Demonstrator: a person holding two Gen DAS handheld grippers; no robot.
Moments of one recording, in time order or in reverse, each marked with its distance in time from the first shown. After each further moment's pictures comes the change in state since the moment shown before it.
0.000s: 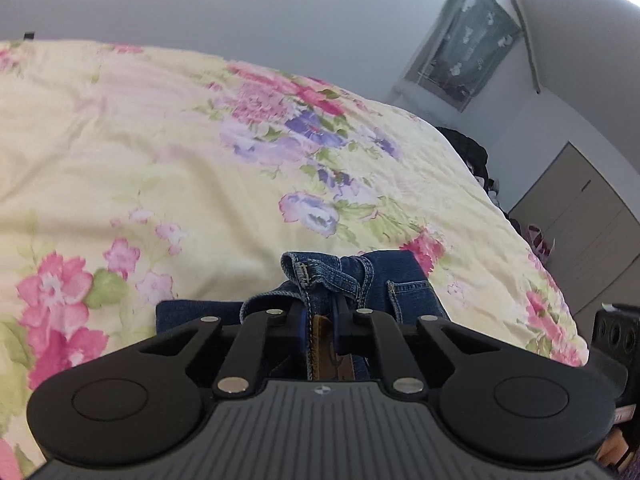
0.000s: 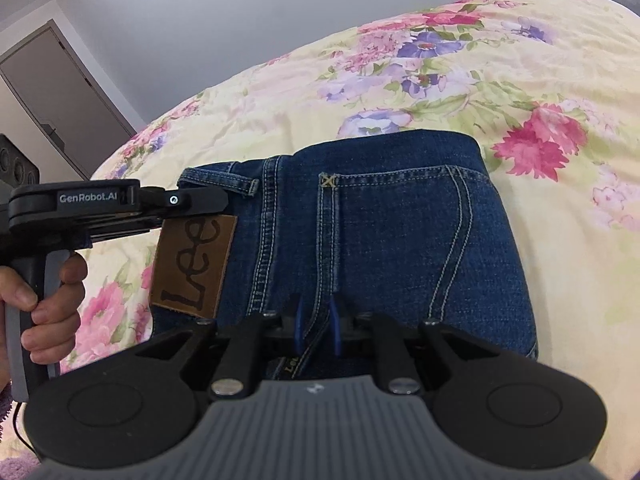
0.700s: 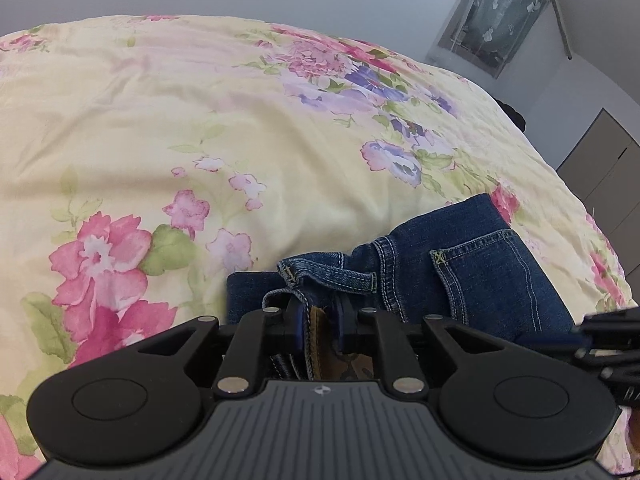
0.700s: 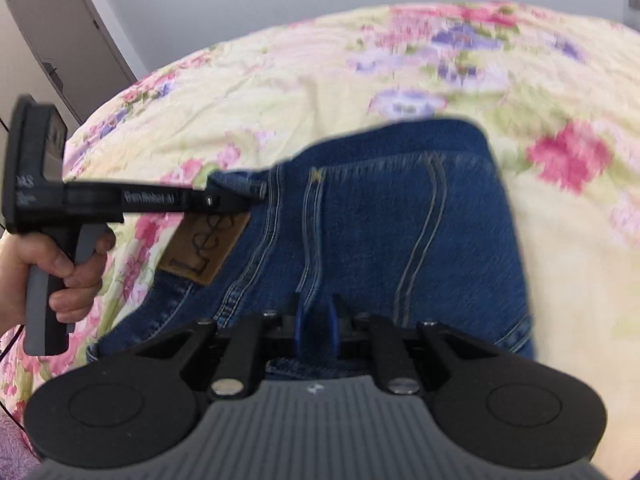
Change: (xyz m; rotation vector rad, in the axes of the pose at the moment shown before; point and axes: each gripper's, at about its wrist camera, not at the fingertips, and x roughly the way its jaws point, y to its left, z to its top) left arm 0.036 0.055 -0.028 0.014 0.088 0.110; right arm 0.011 0.030 -0.004 -0.163 0.066 -0.082
